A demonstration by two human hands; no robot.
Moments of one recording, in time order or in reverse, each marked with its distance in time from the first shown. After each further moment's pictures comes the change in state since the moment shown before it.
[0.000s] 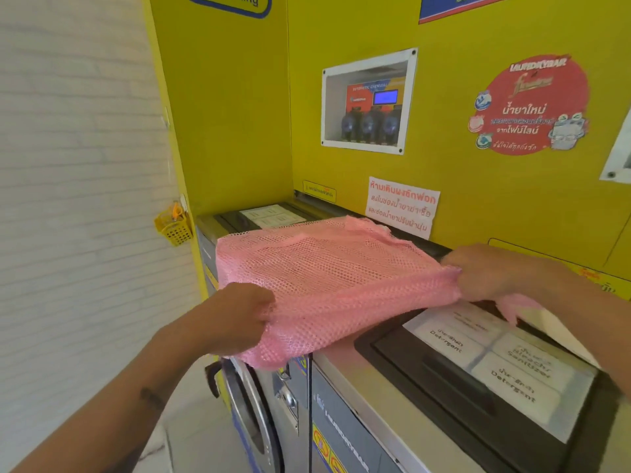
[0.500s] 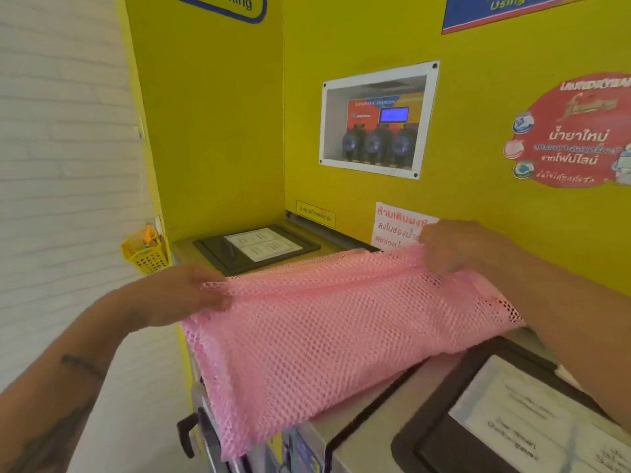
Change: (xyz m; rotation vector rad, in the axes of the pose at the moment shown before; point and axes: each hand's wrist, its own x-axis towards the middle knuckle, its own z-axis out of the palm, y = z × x) left_hand 0.105 -0.119 -0.062 -0.289 -0.024 -0.146; right_hand 0.132 -0.053 -0.073 -0.286 0.109 0.158
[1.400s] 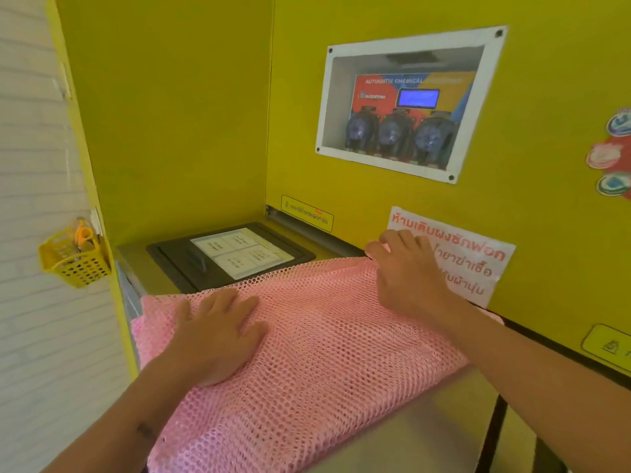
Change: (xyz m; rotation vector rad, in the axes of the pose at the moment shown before) left_hand 0.143 -0.050 0.094 0.436 0.036 0.041; right_hand 0.106 -0.091 0.062 0.044 0.659 -0.169
